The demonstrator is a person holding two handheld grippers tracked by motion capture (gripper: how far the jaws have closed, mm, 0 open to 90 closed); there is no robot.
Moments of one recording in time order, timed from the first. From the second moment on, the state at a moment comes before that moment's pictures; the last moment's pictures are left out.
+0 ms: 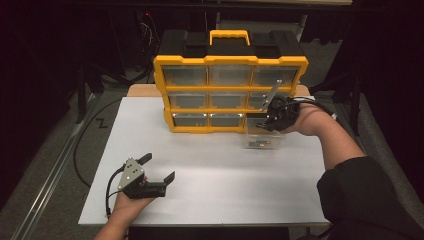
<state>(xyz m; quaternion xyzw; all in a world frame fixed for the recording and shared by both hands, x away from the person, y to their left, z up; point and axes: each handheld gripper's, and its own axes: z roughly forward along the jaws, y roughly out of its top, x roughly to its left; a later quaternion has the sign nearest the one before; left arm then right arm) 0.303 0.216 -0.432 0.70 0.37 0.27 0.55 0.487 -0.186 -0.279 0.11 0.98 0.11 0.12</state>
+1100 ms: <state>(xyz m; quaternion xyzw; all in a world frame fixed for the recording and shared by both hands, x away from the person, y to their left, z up) 0.302 0.212 -0.433 0.70 0.36 0.27 0.55 0.457 -0.201 -0.284 0.13 0.98 0.12 0.11</state>
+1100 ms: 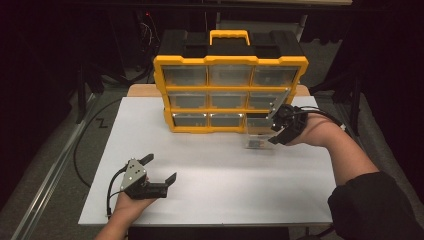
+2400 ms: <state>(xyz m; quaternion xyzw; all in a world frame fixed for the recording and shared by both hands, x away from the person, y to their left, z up) 0.303 0.212 -0.434 0.71 0.36 0.27 0.54 0.410 -0.189 -0.369 0.14 0.98 0.12 0.06</state>
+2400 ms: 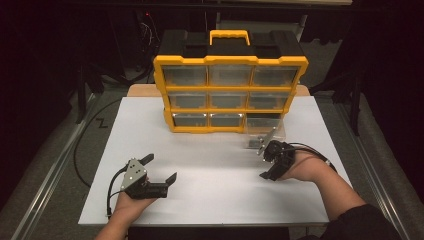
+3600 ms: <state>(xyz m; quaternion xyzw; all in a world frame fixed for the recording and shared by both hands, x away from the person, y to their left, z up) 0.304 0.213 -0.434 0.71 0.36 0.27 0.54 0.391 -0.200 -0.398 0.22 0.92 0.28 0.14</state>
